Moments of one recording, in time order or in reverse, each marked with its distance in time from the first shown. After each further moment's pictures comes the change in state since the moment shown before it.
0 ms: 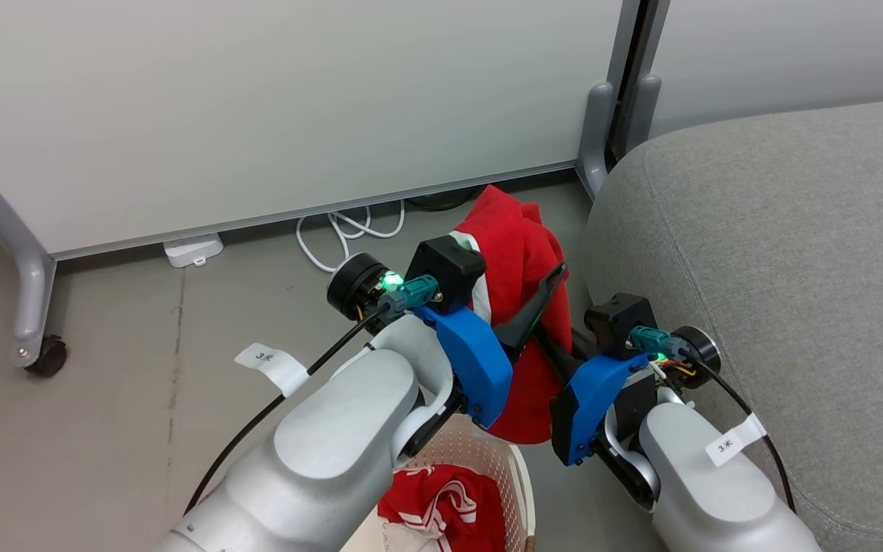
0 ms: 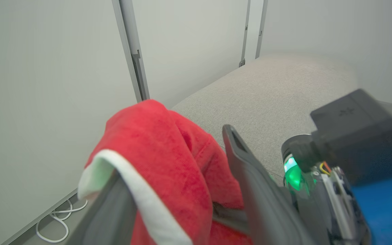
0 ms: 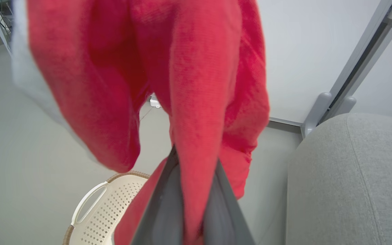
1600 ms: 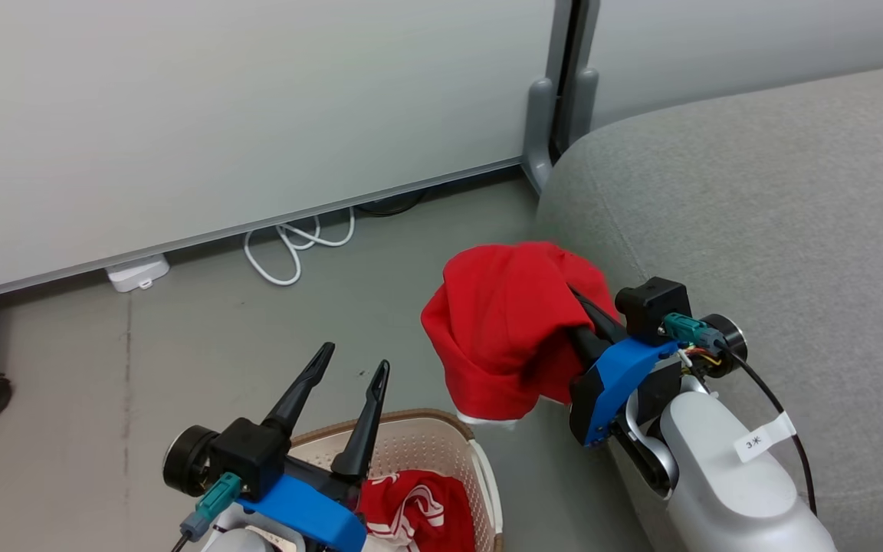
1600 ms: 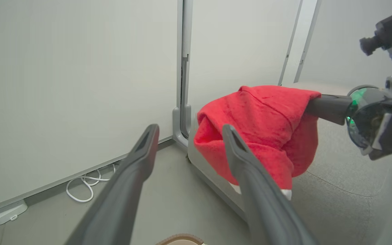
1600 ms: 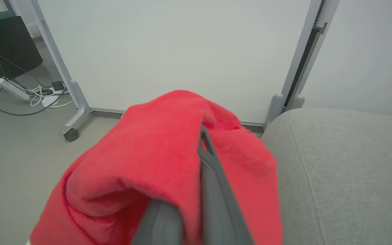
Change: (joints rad) left arm 0.600 0.168 0.463 -0.397 0.282 0.018 -0.156; right arm 0.020 0.000 -0.106 -0.061 -0.040 0.000 -0.009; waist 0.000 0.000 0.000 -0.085
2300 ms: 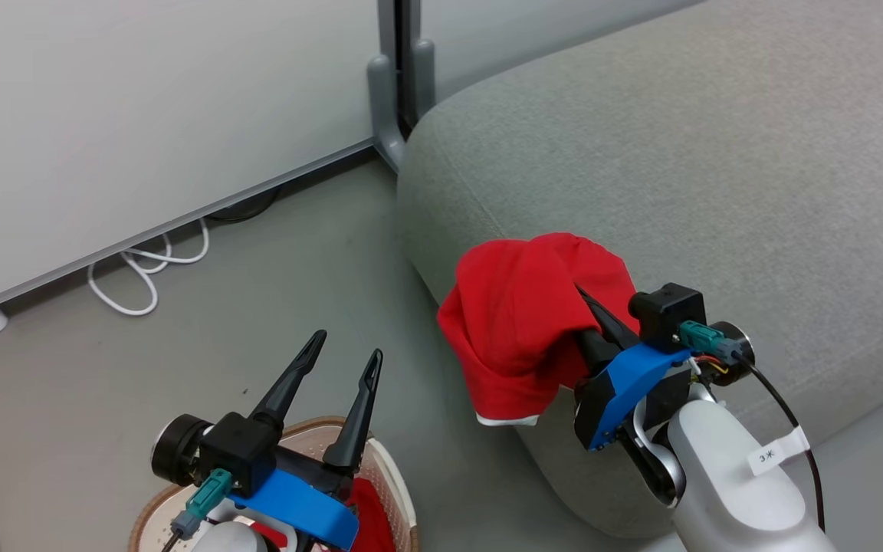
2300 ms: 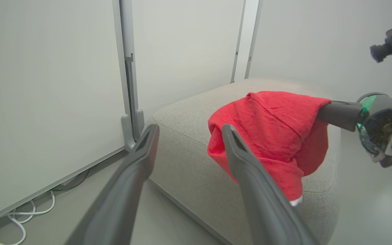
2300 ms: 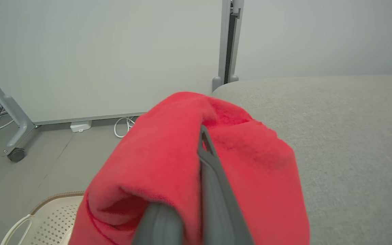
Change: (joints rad) left arm 0.006 -0.016 0.050 -0.021 0.057 -0.024 0.000; right arm 0.035 -0.001 -0.022 -0.055 0.018 0.000 -0.010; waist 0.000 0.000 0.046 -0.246
